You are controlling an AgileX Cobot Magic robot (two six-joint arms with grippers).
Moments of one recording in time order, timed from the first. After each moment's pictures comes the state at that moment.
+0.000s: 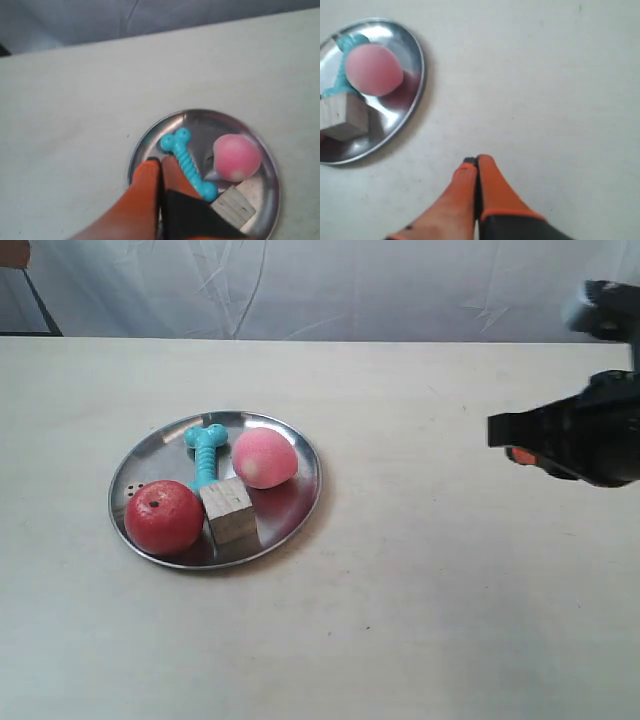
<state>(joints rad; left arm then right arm) -0.13 1.25 -1.28 -0.23 0.84 0.22 0.20 1.06 -0.67 0.28 0.47 0.01</state>
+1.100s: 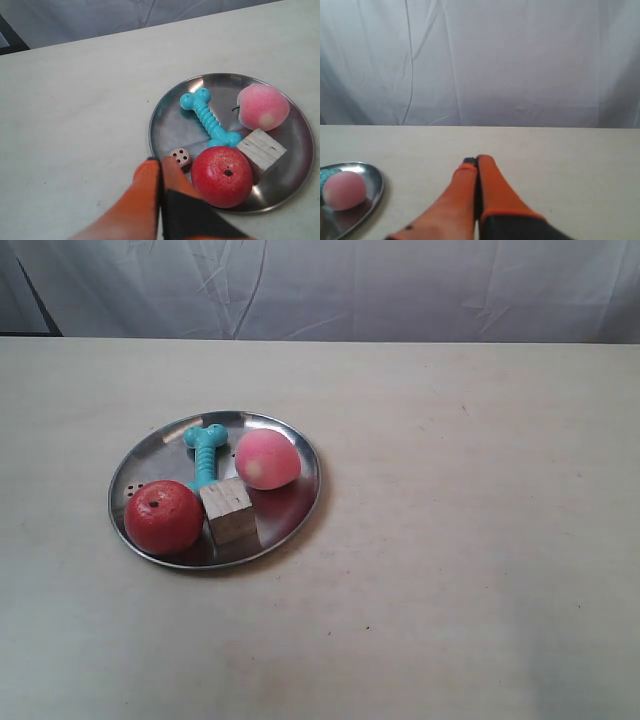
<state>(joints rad) -0.13 0.75 -0.64 -0.20 0.55 0.29 -0.01 0.12 -0.38 0.11 0.47 -0.01</state>
